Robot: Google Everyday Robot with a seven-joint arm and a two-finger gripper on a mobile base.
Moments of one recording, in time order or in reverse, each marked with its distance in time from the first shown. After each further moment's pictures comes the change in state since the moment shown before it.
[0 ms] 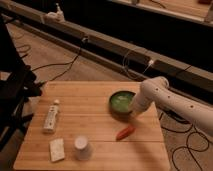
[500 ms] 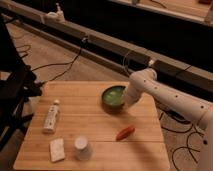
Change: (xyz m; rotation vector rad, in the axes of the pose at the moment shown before) arm -0.053 -0.054 0.004 0.026 -0.012 -0.148
